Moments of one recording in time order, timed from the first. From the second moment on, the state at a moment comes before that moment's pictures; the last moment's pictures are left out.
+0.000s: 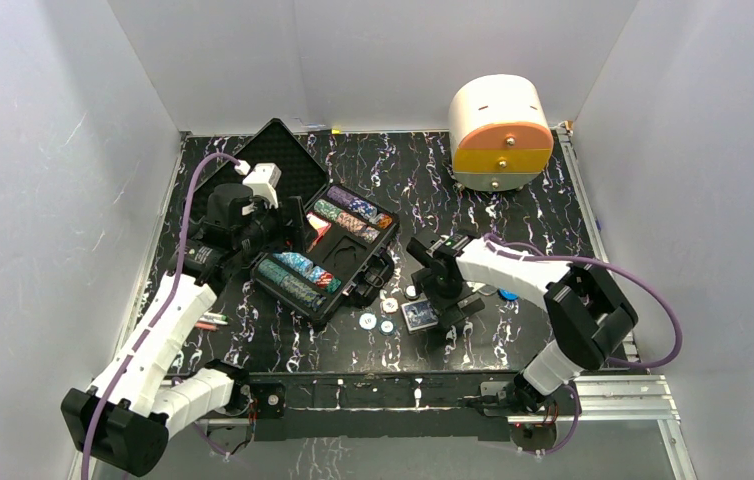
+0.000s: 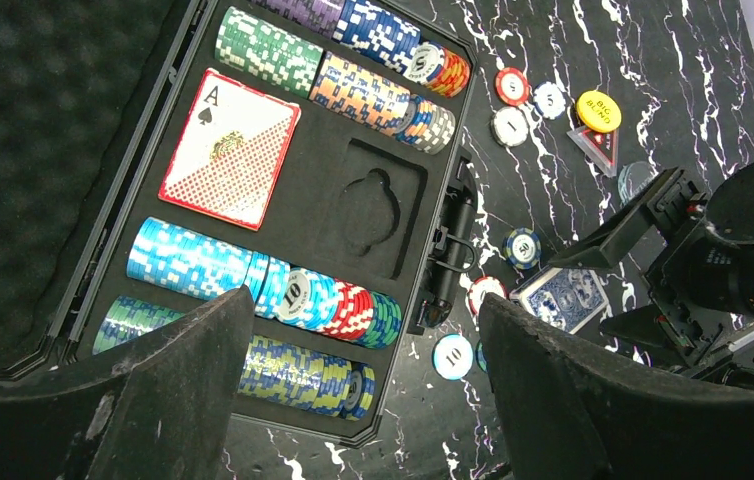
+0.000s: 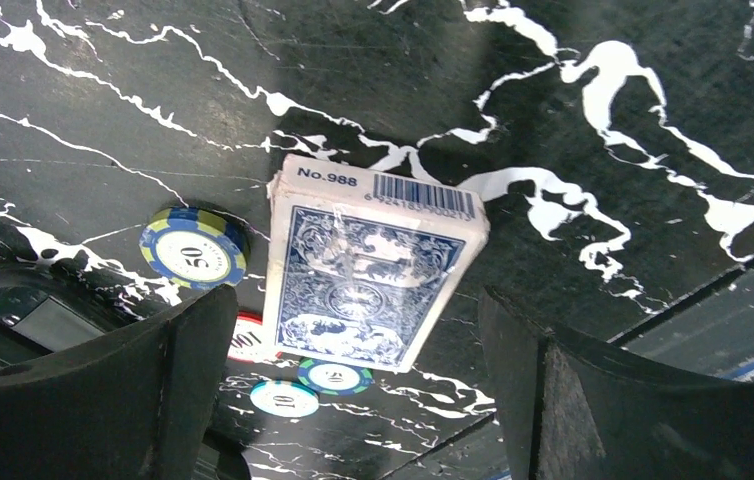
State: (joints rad) left arm -0.35 1.01 1.00 -0.57 0.16 -0.29; right arm 0.79 1.55 0.98 -0.97 0.11 1.83
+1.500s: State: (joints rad) left arm -0.71 1.18 0.61 0.08 0.35 -0.77; right arm 0.65 1.36 0.99 -0.61 -0.15 1.44
